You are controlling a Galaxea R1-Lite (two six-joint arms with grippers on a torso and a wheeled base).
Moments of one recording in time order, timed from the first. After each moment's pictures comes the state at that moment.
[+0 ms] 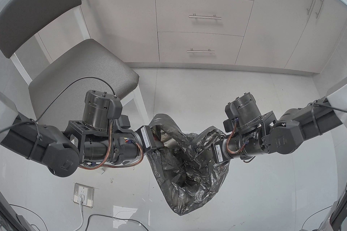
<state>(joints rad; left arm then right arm) -0.58 1.82 -0.80 -0.45 -0.27 -0.84 0.63 1.99 -1.09 -0.05 -0.12 0.24</state>
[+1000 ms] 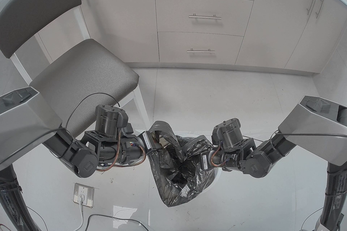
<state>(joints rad) -0.49 2.06 -0.79 -0.71 -0.32 -0.83 0.62 2.26 -0.98 -0.56 -0.14 0.25</state>
